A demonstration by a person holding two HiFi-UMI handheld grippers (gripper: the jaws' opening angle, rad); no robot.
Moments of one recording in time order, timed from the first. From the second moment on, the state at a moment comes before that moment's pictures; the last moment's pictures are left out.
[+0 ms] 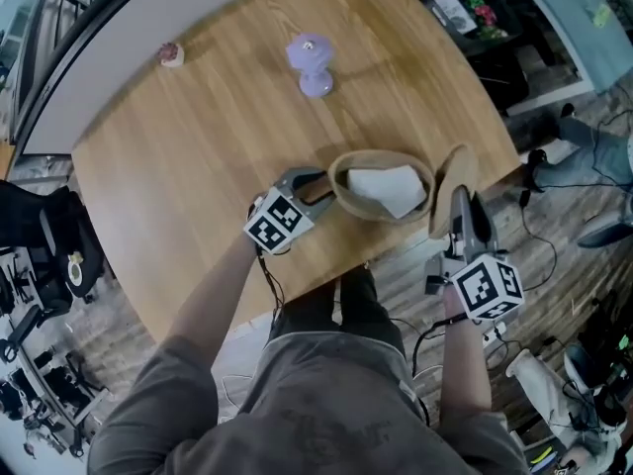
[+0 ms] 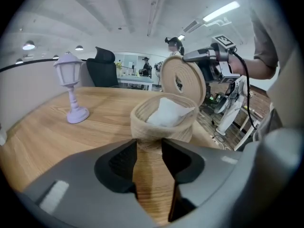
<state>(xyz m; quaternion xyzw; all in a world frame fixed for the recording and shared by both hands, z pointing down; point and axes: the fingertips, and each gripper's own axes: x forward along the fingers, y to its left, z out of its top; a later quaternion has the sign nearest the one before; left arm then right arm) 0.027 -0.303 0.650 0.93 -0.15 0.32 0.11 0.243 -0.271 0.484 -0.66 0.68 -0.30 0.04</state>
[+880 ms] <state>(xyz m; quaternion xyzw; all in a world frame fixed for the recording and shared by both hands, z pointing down) -0.060 -0.321 0.363 0.91 -0.38 0.17 0.02 0.159 -0.258 0.238 -0.57 0.81 -0.03 0.07</state>
